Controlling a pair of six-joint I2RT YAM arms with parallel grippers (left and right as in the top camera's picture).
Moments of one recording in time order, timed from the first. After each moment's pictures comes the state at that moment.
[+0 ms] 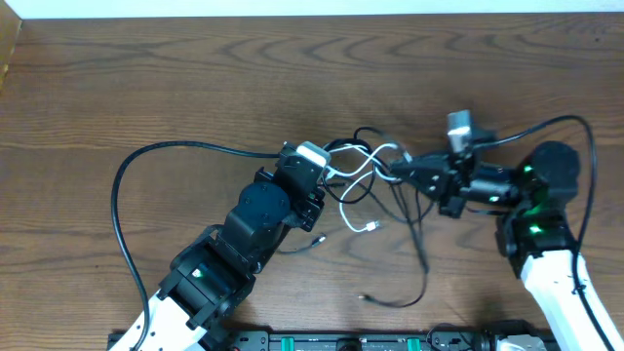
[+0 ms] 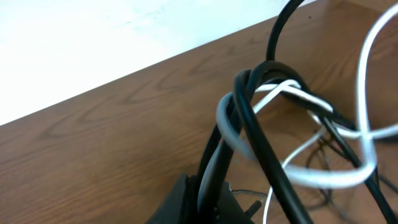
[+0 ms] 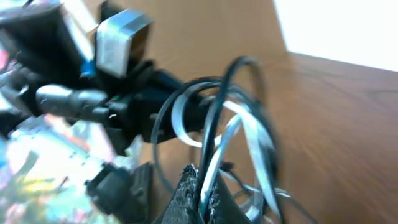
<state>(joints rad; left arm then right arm) -0.73 0.91 0.81 -0.30 -0.20 -0.01 0.08 1.10 0.62 0.47 -1.29 0.46</state>
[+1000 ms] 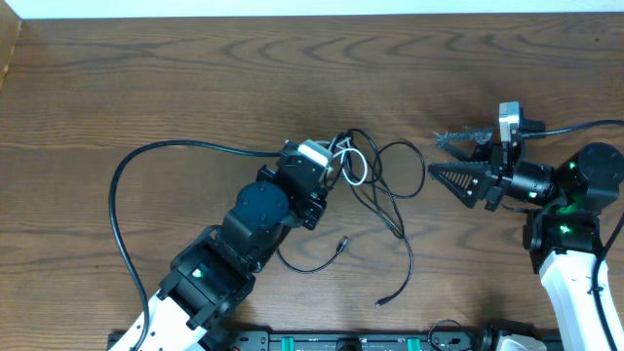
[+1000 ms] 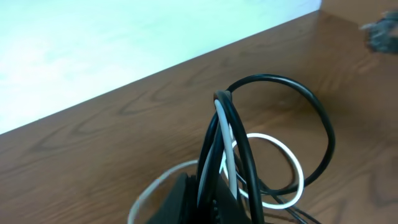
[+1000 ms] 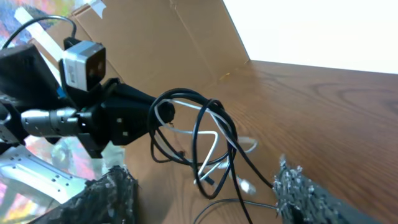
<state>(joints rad) -0.73 0.91 0.81 -0.25 -0.16 0.00 -0.15 1.10 0.62 0.48 -1.39 0.53</state>
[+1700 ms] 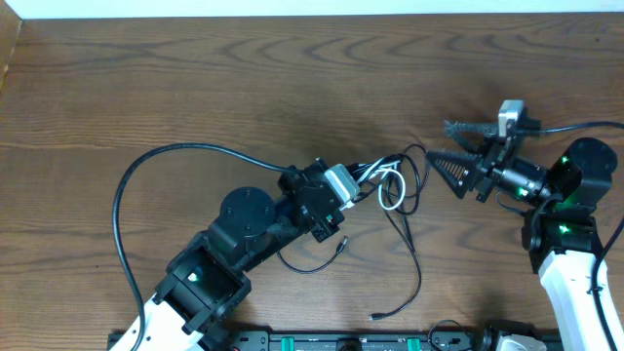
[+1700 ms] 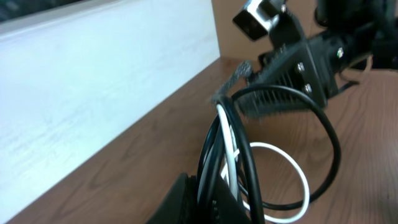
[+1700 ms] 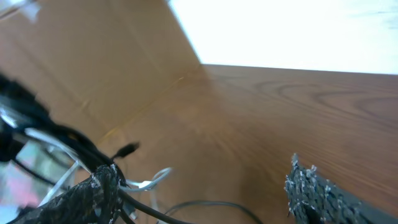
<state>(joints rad) -0.73 0.89 0.81 -0.08 0.21 0.20 -0.13 1.10 0.62 0.29 -1.20 0.31</state>
